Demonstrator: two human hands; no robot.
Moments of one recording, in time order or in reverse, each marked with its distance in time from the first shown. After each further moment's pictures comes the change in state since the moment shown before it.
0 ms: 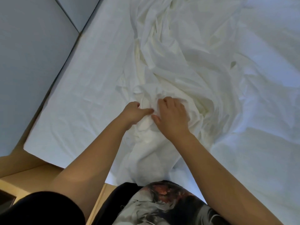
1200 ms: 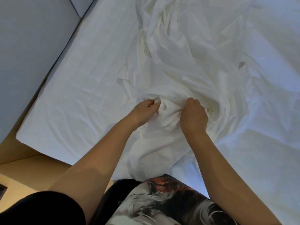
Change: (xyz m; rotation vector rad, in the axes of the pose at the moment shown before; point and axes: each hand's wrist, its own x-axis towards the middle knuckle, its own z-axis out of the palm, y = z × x) left_hand 0.001 -0.013 0.015 0.005 -0.125 0.125; right_hand -0.003 0.034 0.008 -0.015 -0.045 0.403
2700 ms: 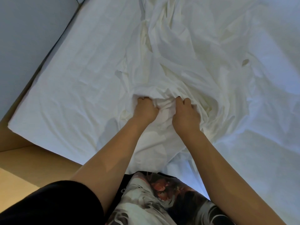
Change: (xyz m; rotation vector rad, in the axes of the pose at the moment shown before) left_hand 0.023 -0.006 0.034 0.375 0.259 0.028; right_hand -0.007 -0.007 0.007 -0.111 -0.224 -0.136
